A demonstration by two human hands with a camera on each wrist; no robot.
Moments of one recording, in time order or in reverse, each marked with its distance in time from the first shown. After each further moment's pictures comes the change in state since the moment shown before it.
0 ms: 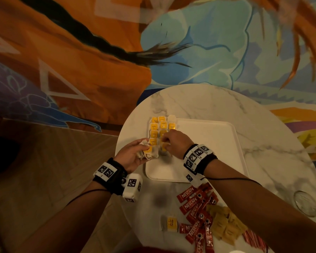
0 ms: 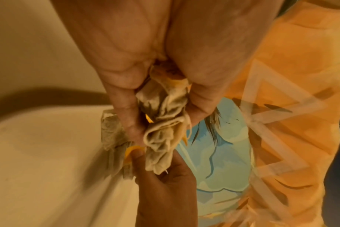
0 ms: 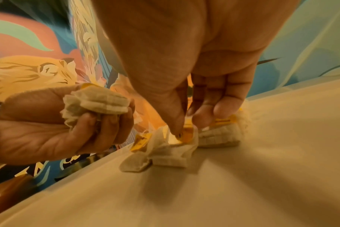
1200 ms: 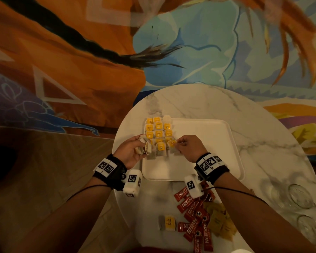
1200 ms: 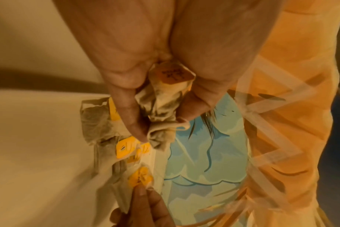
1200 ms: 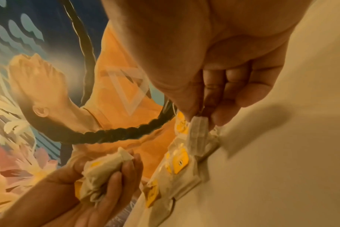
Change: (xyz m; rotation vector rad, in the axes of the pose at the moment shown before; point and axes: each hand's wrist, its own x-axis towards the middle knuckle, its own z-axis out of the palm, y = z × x) left_hand 0.010 0.010 0.010 0.001 -0.095 0.002; right_hand -0.038 0.050 0.009 0.505 0.229 0.315
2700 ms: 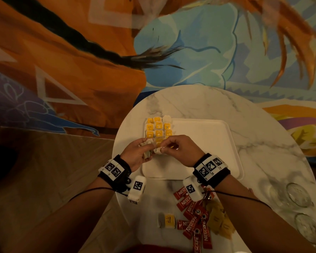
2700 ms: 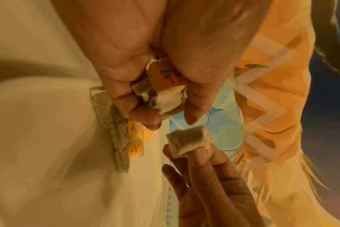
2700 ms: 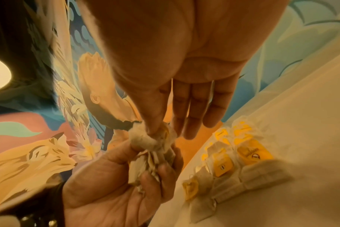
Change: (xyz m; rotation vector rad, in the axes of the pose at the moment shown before) left_hand -0.008 -0.016 0.016 0.153 0.017 0.061; right_hand -0.035 -0.041 -0.002 0.169 -0.172 -0.412
